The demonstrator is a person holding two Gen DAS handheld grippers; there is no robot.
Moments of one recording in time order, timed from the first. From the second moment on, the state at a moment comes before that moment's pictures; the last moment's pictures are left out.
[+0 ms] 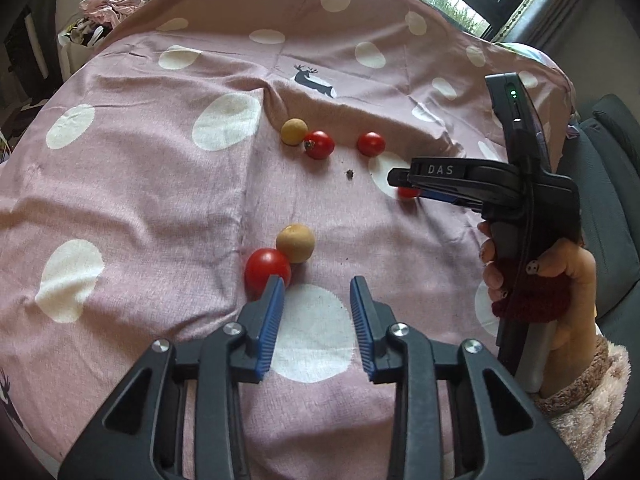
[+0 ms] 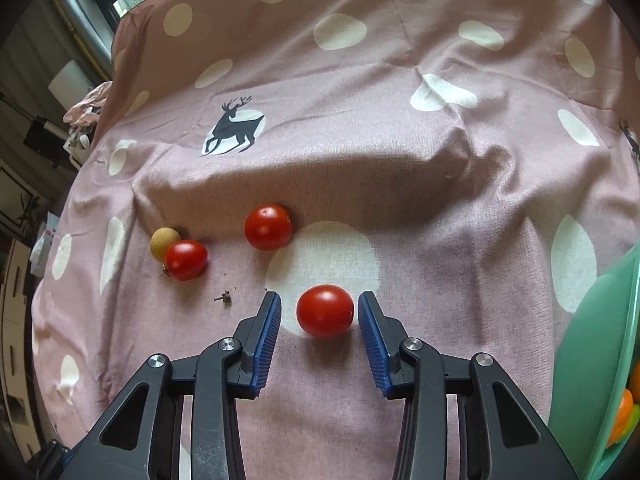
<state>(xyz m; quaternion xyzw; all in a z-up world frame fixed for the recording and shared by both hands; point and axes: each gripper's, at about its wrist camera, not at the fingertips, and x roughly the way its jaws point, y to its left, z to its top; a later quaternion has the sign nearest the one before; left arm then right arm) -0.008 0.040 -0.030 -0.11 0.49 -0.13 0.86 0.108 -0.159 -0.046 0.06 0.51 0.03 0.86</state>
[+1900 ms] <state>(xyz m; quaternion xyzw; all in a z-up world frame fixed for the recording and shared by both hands) 0.018 0.022 -0.037 -0.13 0.45 -0.09 0.88 0.056 -0.147 0.000 0.05 0.45 0.13 0.88</state>
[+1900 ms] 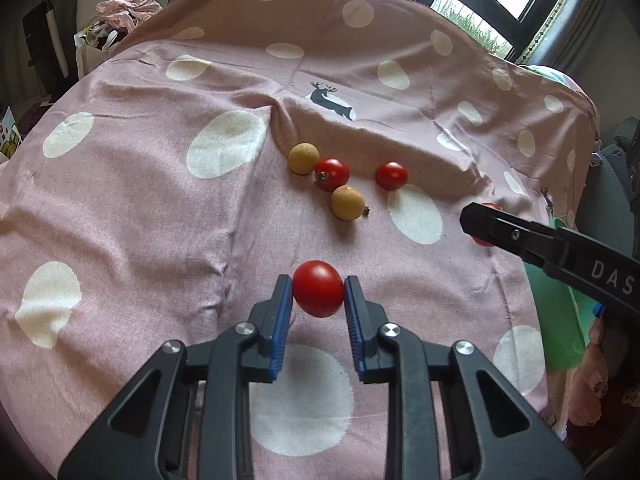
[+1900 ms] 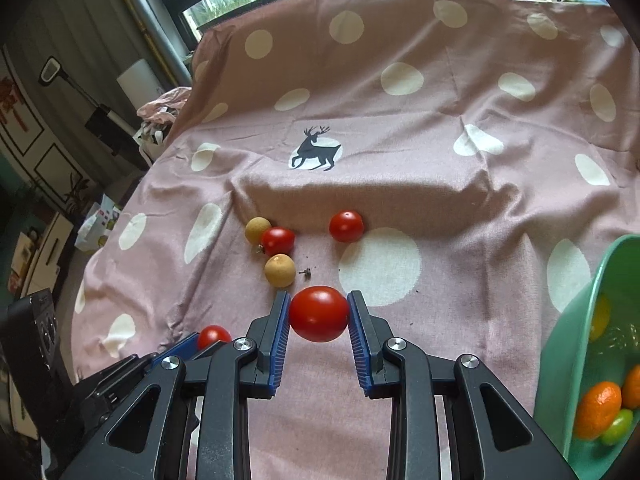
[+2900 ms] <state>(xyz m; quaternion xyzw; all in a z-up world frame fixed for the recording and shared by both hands) -0.041 -0.065 0.064 -0.13 0.33 -0.23 0.91 -0.046 -0.263 0.073 0.12 0.29 0.00 0.95</state>
